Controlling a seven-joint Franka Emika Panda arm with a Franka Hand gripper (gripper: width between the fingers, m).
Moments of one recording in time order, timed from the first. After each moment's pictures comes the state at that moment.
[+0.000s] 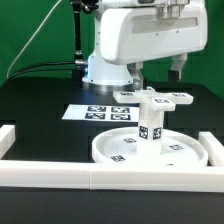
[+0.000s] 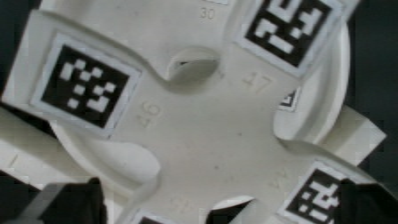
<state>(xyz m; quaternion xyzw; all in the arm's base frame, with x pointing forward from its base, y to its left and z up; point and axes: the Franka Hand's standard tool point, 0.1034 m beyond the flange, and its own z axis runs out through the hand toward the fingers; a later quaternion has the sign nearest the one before) 0.570 0.041 0.123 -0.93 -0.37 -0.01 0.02</state>
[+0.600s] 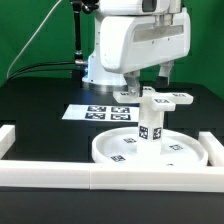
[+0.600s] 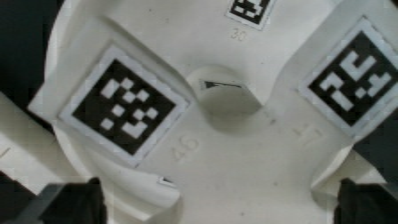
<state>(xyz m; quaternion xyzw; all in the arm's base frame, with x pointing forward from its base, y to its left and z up) 0.568 0.031 0.113 -0.91 -0.41 0.00 0.02</state>
